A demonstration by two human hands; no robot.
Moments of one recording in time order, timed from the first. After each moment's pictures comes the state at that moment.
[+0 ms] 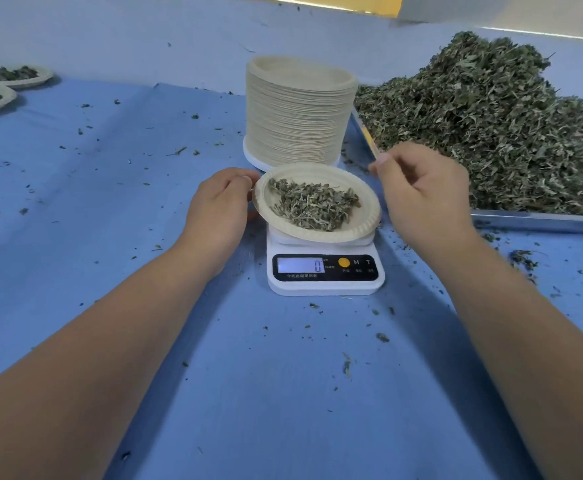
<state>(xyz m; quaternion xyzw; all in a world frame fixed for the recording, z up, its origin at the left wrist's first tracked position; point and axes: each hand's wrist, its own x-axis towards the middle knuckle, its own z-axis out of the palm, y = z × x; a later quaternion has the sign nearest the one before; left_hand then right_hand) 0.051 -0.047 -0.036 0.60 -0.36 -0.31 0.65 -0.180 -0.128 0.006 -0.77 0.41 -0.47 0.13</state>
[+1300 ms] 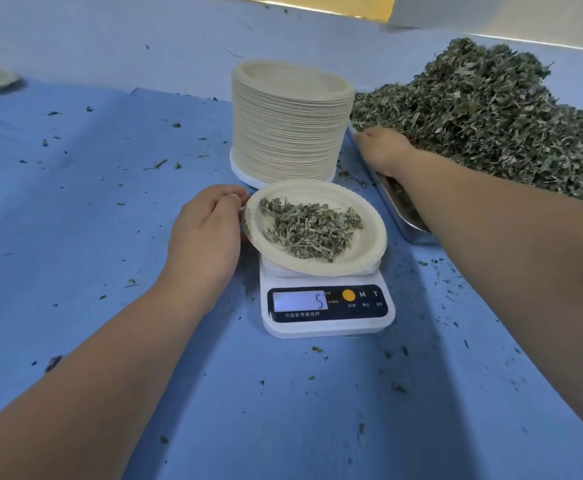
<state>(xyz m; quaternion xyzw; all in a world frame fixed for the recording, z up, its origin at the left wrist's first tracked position) 0.053 -0.059 -0.044 0.63 -0.33 -0.28 0.65 -0.123 -0.327 0.011 -0.78 0.58 -0.17 0.15</state>
